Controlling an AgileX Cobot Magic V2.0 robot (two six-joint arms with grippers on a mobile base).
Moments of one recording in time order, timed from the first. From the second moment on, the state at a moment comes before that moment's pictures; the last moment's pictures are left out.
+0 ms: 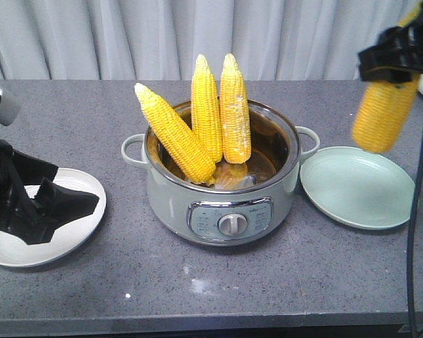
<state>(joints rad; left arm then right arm) -0.22 1.08 -0.98 -0.55 0.85 0.65 0.08 1.44 -1.62 0.15 1.06 -0.26</state>
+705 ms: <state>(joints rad) -0.22 1.08 -0.98 -0.55 0.85 0.65 -0.03 1.69 -1.63 0.14 1.15 -0.26</state>
